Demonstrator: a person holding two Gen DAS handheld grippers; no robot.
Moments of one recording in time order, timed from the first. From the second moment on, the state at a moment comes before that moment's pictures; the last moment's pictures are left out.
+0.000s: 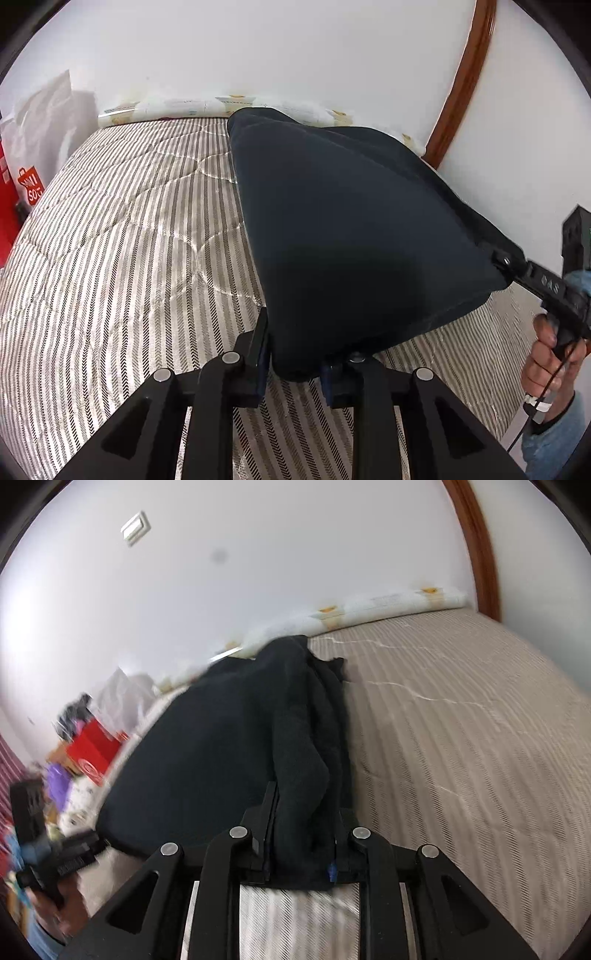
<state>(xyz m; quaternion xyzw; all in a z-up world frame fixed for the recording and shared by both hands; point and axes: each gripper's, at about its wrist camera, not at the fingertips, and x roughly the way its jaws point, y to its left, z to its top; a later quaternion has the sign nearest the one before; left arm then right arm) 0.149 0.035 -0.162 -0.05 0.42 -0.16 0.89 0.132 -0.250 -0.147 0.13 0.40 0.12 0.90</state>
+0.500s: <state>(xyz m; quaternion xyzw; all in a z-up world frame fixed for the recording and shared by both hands) 0.115 0.043 -0.143 -0.07 0.41 -0.21 0.88 0.144 -0.226 -0.146 0.03 0.39 0.05 0.92</state>
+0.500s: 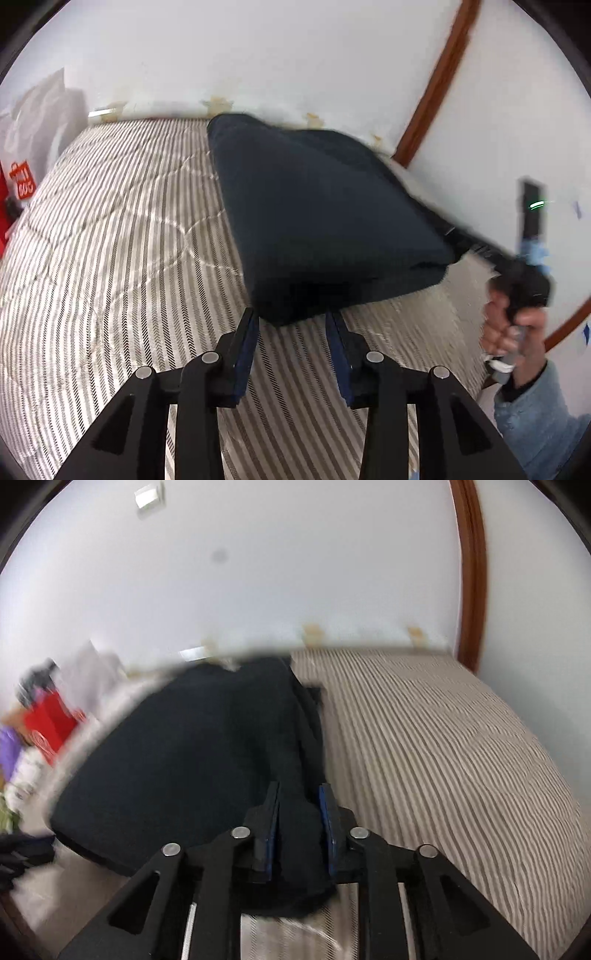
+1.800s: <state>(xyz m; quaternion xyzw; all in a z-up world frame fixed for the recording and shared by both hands) 0.166 0.030 -0.151 -0.05 0.44 -0.17 0.88 0.154 -0.246 -0.131 0.09 0.38 0.08 0.92</state>
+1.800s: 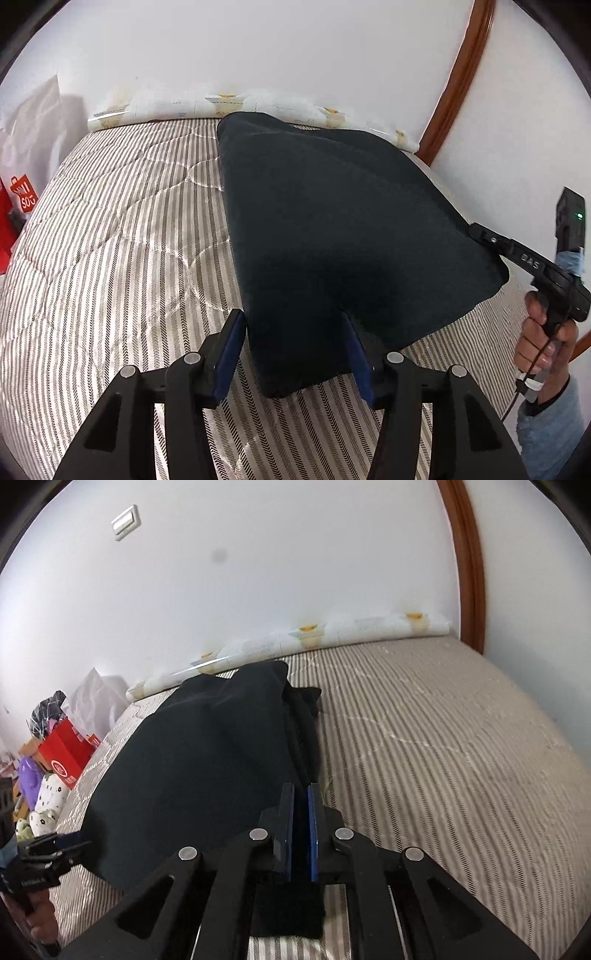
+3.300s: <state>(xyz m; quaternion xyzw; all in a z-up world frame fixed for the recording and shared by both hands) 0.271 0.024 -0.145 -0.05 0.44 -0.19 0.87 0.361 -0.213 -0.150 0.11 0.47 0.14 0.86</state>
